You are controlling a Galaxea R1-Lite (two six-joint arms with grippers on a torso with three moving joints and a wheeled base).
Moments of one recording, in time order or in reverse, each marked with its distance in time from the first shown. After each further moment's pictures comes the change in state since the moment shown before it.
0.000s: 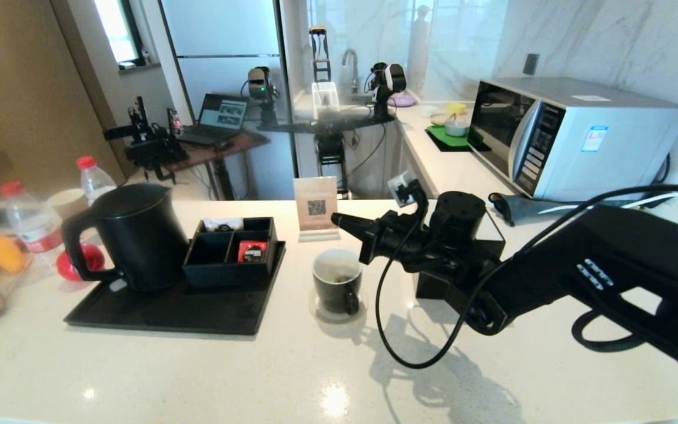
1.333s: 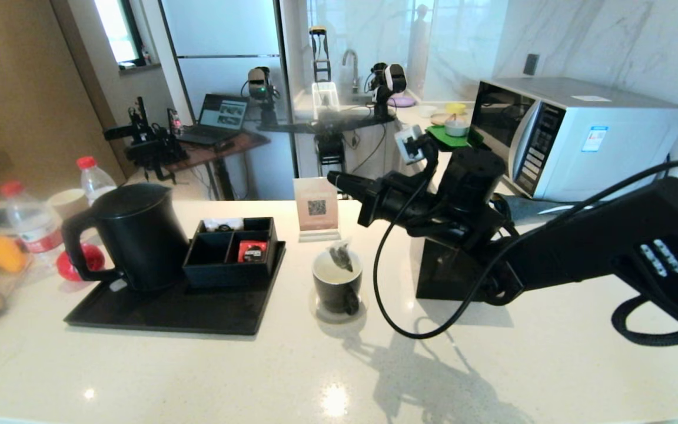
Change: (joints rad) left arm 0.000 0.000 0.000 0.000 0.000 0.000; right arm 0.006 -0.105 -0.102 0.109 -0.005 -0.002
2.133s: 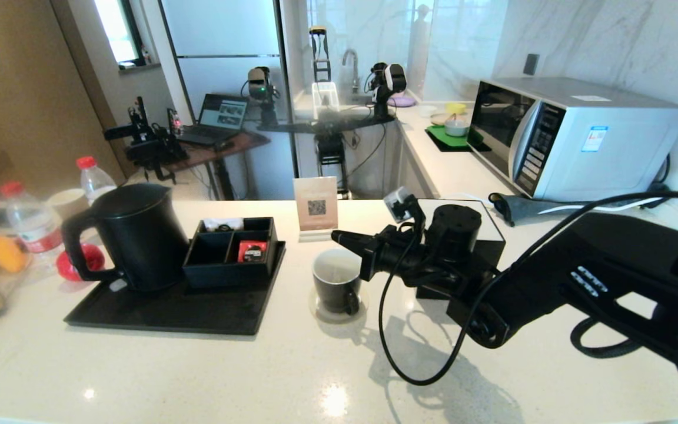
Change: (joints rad) left arm 0.000 0.000 0.000 0.000 0.000 0.000; right arm 0.001 0.108 0.169 -0.110 0.002 -0.030
